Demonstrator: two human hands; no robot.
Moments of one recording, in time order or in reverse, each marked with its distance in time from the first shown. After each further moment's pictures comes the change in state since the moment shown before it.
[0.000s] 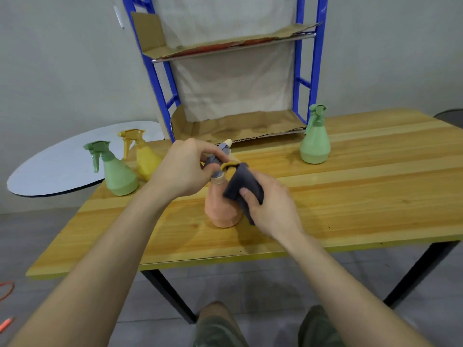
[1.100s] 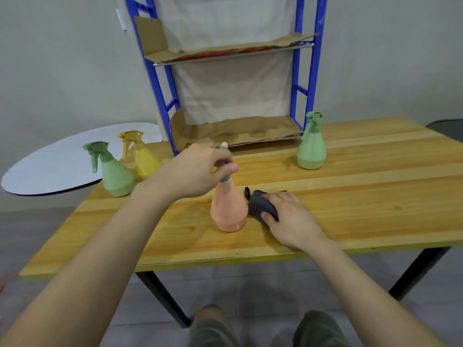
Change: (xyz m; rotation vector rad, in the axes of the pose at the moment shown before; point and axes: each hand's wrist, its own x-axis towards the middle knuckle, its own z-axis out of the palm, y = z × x) left_hand 0.008 0.014 -0.001 0.200 -0.160 0.153; right_hand 0.001 0.080 -0.014 -0.368 -0.182 -0.079
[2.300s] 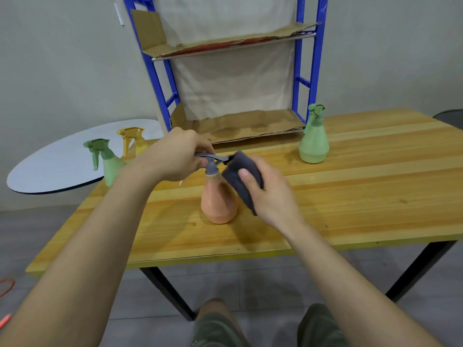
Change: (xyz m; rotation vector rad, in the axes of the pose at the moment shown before) left_hand 0.007 -0.028 -0.025 0.087 -0.095 -0.088; right_hand 0.020 -0.073 -0.024 0.545 0.251 -0.050
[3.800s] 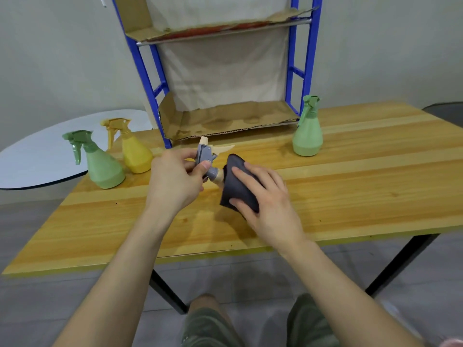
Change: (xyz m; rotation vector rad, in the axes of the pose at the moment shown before) left_hand -0.026 0.032 0.072 -0.626 0.374 -0.394; right_hand -0.037 0.023 0.001 -0.388 0.027 -0.248
